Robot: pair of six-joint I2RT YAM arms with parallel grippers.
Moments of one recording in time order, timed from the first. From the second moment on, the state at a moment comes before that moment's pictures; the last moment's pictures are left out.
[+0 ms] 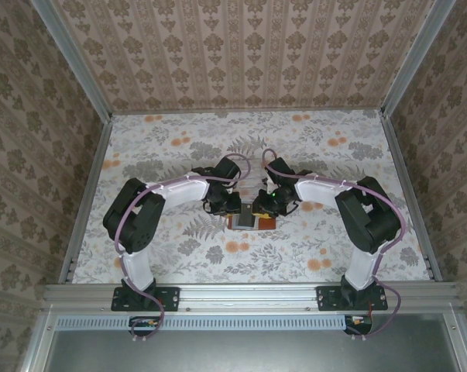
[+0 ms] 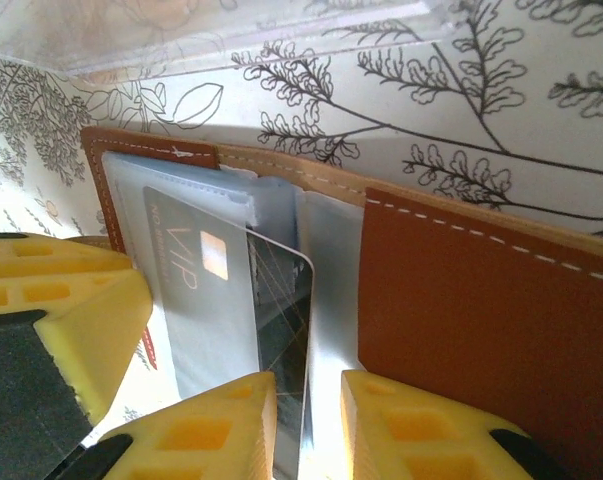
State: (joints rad) left arm -0.73 1.85 1.16 -0.59 0.26 -0.66; right arm 0.50 1.81 1.03 -0.43 -0.47 0.71
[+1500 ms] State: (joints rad) left arm -0.73 1.85 1.16 -0.60 0.24 -0.66; right arm 0.41 1.71 0.94 -0.47 -0.47 0.62
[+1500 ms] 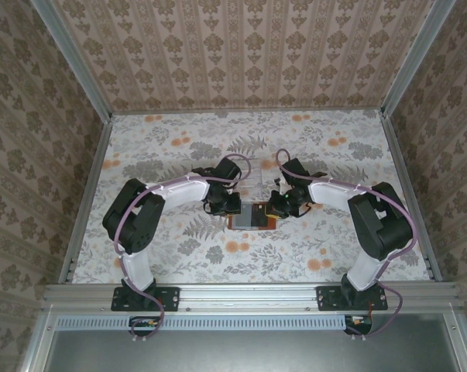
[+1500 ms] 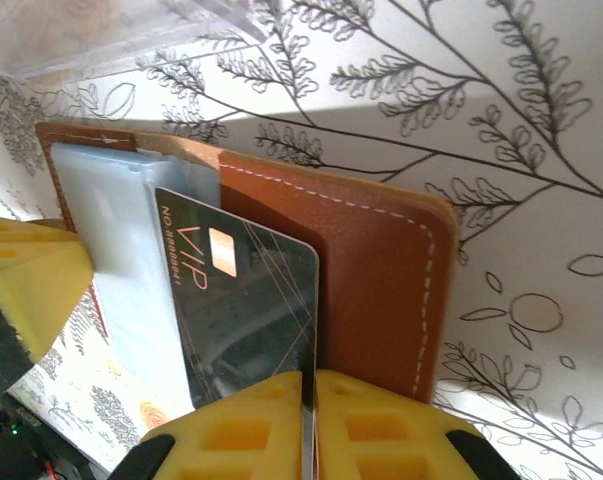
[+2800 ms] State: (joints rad) left arm -0.79 1.79 1.26 -0.69 0.21 -0.66; right arm 0.41 1.70 0.94 -0.45 -0.49 0.65
